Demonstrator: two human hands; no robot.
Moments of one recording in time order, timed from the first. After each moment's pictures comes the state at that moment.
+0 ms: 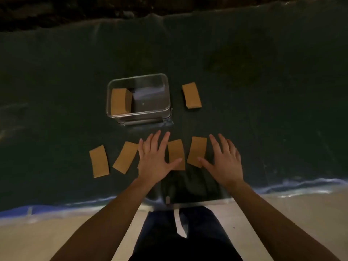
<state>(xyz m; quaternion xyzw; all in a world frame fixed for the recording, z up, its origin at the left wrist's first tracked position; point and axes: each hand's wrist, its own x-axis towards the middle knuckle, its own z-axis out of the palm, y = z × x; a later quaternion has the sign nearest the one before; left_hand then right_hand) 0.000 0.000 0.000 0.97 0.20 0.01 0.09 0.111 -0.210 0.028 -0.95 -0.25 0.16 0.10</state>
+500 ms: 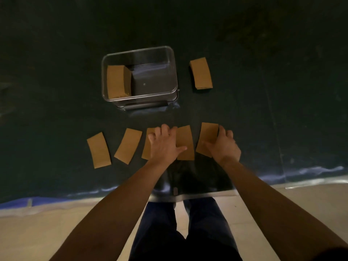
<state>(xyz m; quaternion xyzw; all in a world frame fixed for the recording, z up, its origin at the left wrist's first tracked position) 0.030 0.011 -0.038 0.96 0.22 -0.15 0.11 0.125 -0.161 -0.022 -0.94 -0.06 0.29 0.15</state>
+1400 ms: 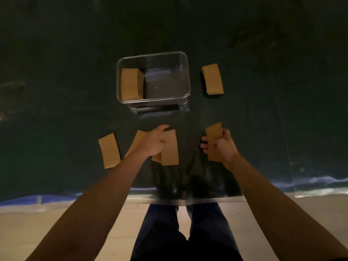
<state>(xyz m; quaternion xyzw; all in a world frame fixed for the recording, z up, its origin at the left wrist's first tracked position) 0.017 0.099 -0.023 0.83 0.29 -0.23 0.41 0.123 -0.124 -0.018 -0.68 0.17 0.40 0.58</state>
